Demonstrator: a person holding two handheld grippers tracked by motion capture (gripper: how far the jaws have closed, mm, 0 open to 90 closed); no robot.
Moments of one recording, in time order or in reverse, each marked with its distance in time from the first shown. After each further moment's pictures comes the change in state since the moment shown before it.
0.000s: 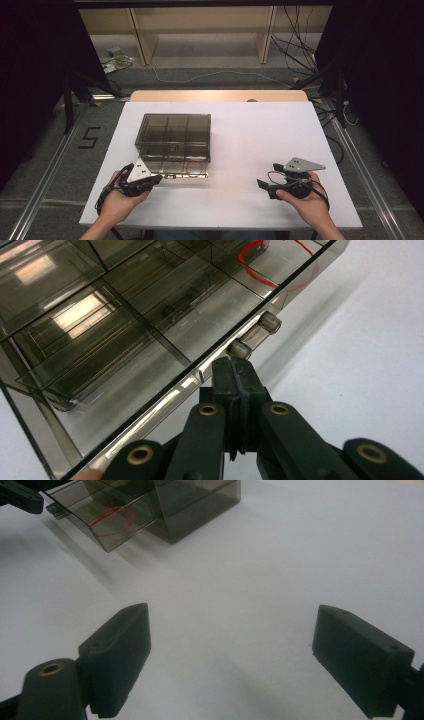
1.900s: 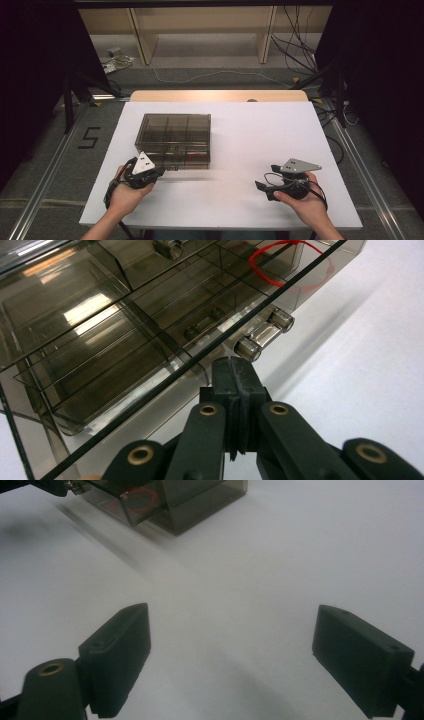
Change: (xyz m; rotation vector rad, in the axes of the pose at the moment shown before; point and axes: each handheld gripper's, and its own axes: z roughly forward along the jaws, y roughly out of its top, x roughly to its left) left arm 0.010 0.008 0.018 -0.043 0.048 -0.064; right arm 0.004 0.000 0.004 0.026 0.006 -0.016
